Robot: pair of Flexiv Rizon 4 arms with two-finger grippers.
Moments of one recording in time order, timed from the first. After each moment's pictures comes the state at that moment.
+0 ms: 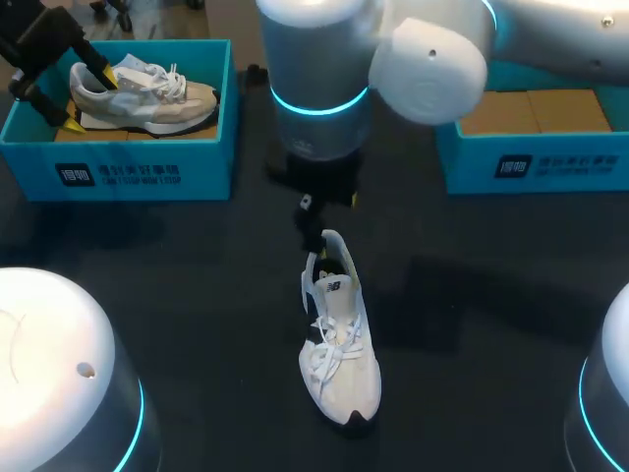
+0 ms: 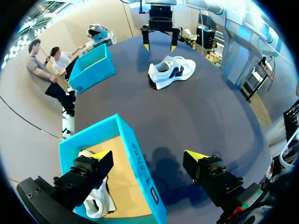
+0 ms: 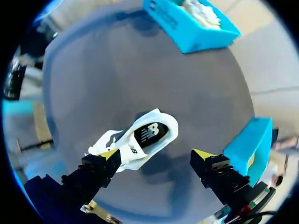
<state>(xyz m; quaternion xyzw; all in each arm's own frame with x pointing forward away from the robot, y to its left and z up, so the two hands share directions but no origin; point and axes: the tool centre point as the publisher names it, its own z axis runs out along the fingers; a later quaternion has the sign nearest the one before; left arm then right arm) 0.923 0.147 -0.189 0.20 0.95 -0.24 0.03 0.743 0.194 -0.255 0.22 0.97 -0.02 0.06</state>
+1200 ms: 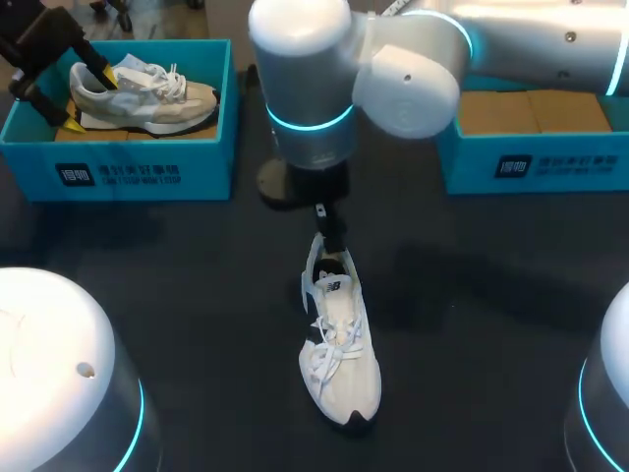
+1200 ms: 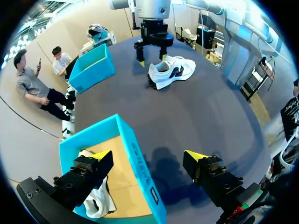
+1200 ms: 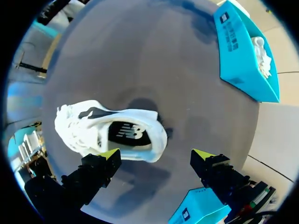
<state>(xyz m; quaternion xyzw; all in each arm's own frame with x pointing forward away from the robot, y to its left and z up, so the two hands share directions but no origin) 0.923 0.147 -0.189 0.20 0.95 -0.24 0.03 0.796 0.196 -0.304 -0.07 0.99 -0.05 0.06</state>
